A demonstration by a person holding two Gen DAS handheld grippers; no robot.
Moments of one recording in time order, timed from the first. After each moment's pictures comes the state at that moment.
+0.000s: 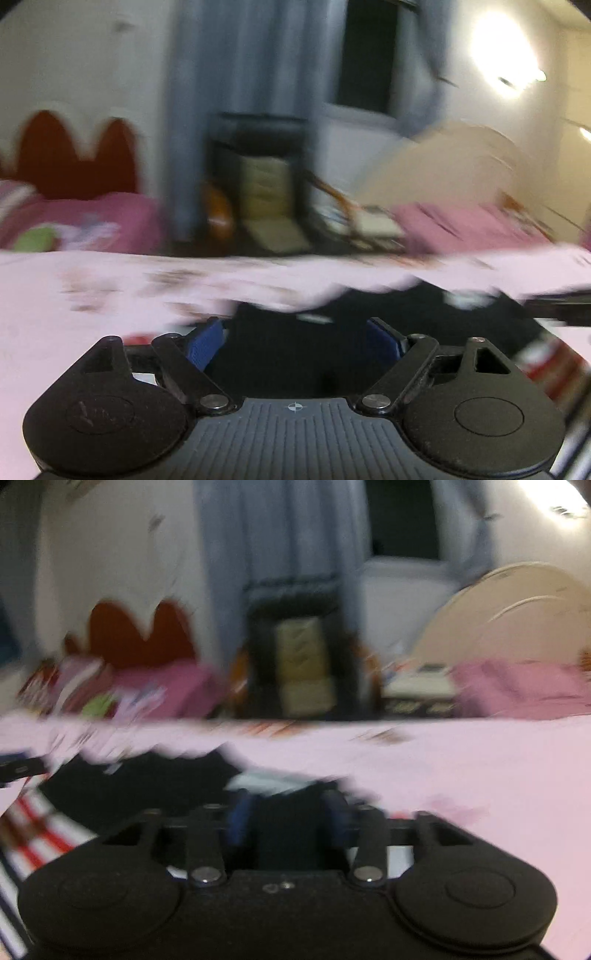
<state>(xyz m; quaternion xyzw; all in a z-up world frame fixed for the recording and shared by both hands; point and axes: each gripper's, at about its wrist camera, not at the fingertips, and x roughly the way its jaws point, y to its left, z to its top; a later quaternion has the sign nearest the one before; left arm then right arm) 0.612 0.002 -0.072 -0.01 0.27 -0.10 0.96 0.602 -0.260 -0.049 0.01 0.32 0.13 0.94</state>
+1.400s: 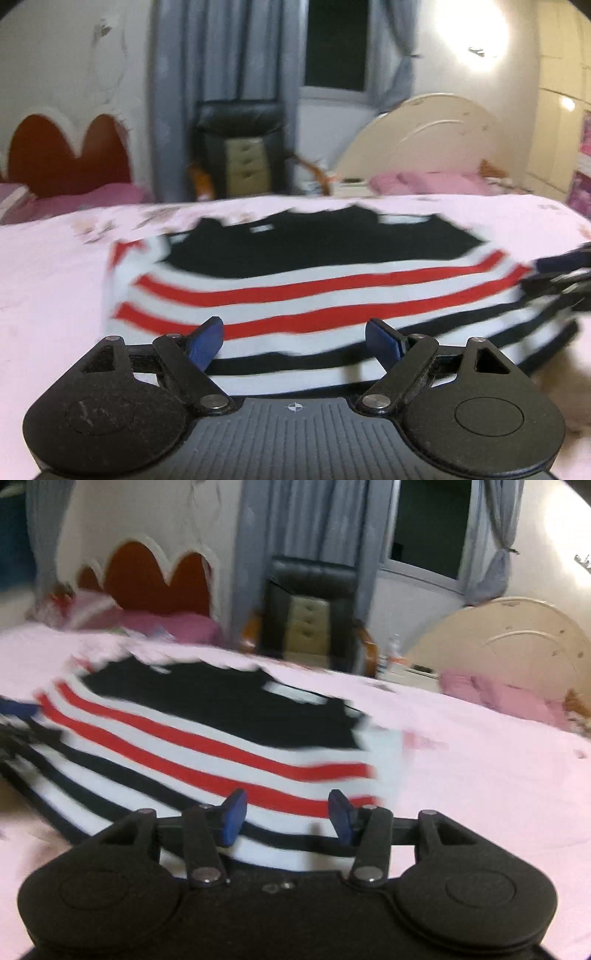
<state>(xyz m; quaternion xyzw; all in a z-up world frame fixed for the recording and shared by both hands) 0.494 -0.020 -0.082 0.02 0.28 -0.10 0.95 0.474 -0.236 -0.040 -0.08 0.33 0.12 0.93</state>
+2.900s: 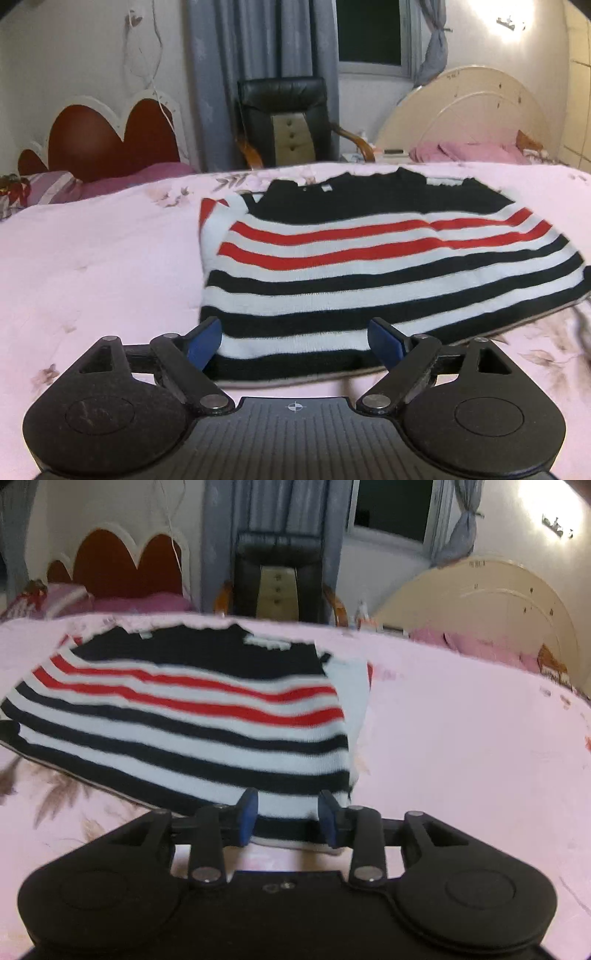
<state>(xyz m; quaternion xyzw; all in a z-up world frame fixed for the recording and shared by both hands) 0.437 0.036 -0.071 0.05 0.33 -0.02 0.94 0.426 -0.266 -0.048 -0.07 0.37 0.05 0.92</state>
